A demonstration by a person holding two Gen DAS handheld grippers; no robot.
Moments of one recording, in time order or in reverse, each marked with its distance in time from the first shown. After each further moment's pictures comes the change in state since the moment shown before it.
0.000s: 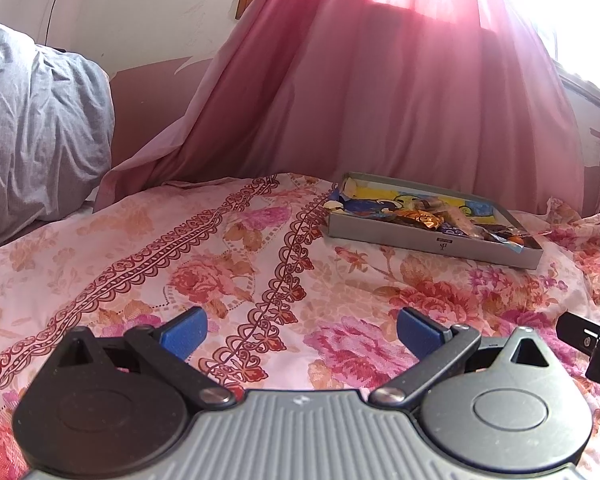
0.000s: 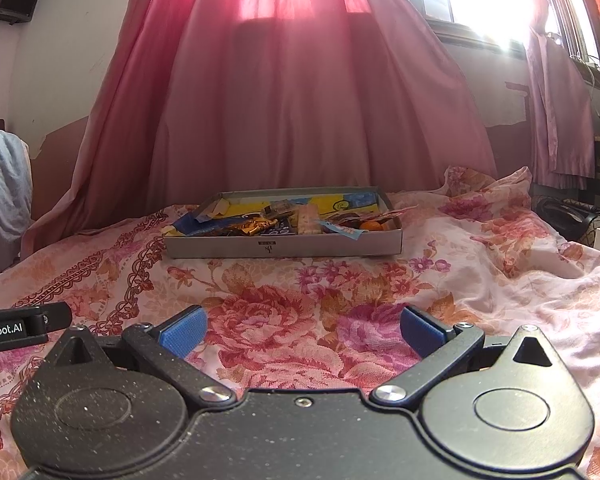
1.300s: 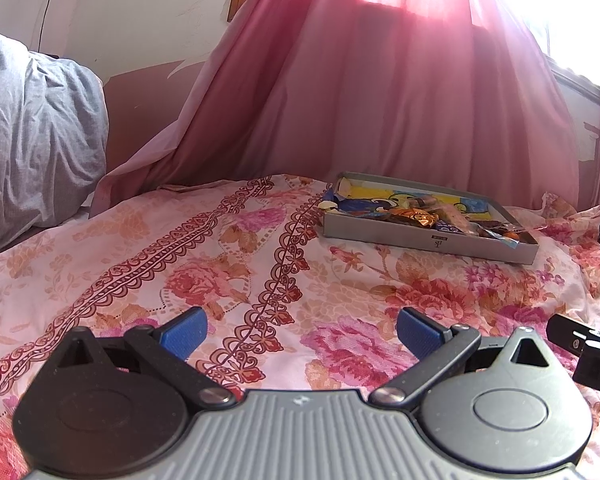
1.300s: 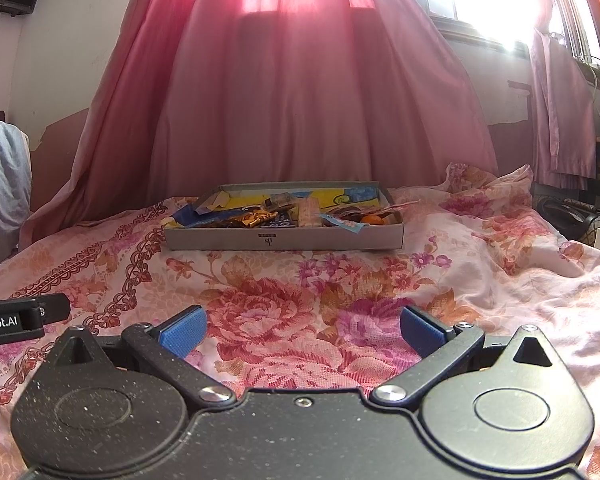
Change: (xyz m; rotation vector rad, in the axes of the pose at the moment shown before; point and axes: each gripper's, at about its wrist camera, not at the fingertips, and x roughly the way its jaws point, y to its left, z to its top) left arm 0.001 -0.002 -0.001 0.022 -0.002 -0.009; right arm 0.003 0.000 -0.004 -0.014 0.012 0.002
